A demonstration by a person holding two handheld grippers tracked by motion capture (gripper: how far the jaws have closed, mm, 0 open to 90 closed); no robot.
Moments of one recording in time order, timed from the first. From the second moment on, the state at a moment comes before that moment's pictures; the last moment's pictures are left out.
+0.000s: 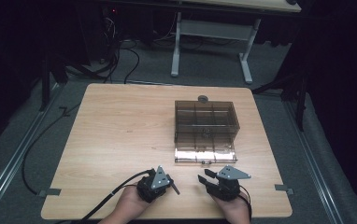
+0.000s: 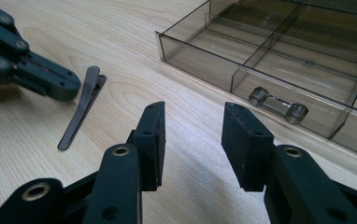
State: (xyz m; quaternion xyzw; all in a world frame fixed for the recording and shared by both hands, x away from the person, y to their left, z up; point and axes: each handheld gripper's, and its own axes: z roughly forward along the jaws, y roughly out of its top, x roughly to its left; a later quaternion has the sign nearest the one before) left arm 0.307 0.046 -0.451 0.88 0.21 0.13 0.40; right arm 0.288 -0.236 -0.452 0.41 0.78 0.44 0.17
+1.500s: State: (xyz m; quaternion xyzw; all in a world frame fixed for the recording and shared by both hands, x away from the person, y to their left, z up) left arm 0.335 0.204 -0.461 0.81 0.37 0.21 0.41; right arm 0.300 -0.153 -0.455 0.36 0.83 0.40 0.13
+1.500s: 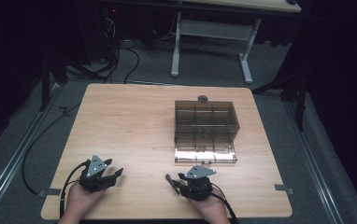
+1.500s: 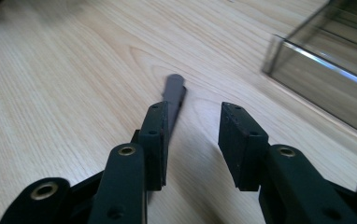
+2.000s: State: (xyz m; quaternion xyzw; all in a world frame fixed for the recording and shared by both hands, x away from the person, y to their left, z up) left arm 0.335 0.202 -0.461 0.81 0.36 0.21 0.40; right arm 0.304 -0.134 -0.457 0.36 0.84 0.38 0.13
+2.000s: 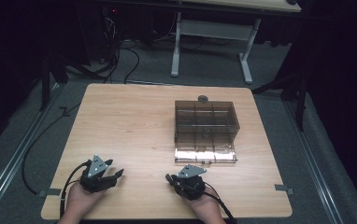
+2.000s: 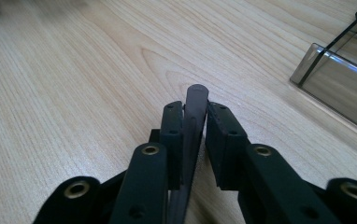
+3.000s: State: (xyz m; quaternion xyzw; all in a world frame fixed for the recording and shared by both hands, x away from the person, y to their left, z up) left arm 0.335 0.201 -0.461 0.82 0.36 0.21 0.40; right arm 0.305 -0.146 -0.452 0.38 0.82 0.39 0.15
